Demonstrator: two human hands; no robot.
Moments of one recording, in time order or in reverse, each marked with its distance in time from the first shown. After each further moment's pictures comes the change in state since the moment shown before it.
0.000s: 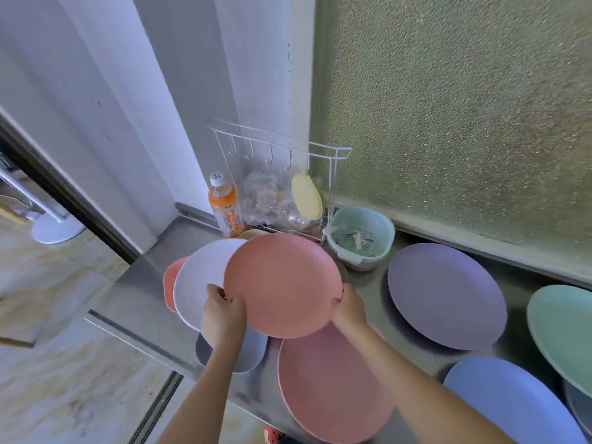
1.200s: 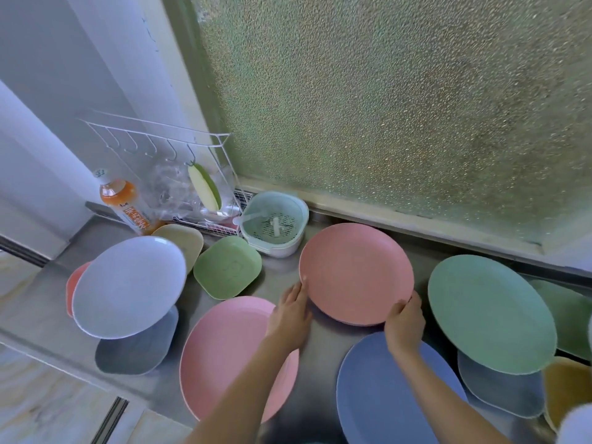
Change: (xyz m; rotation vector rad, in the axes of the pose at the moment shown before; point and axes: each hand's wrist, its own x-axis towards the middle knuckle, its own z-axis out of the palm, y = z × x) left_hand -0.160 0.072 0.196 0.511 -0.771 0.635; right_hand 0.015 0.189 -0.190 0.102 0.534 0.185
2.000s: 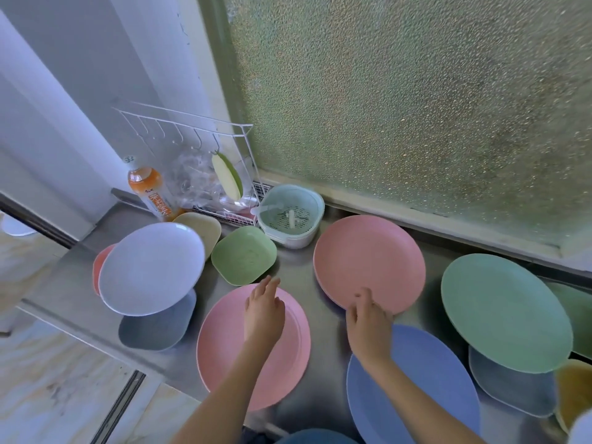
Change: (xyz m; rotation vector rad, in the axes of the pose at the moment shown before) left_hand -0.039 -0.045 -0.021 -0.095 0.318 -0.248; right_hand -0.068 -0.019 0.034 -0.342 -0.171 -0.531
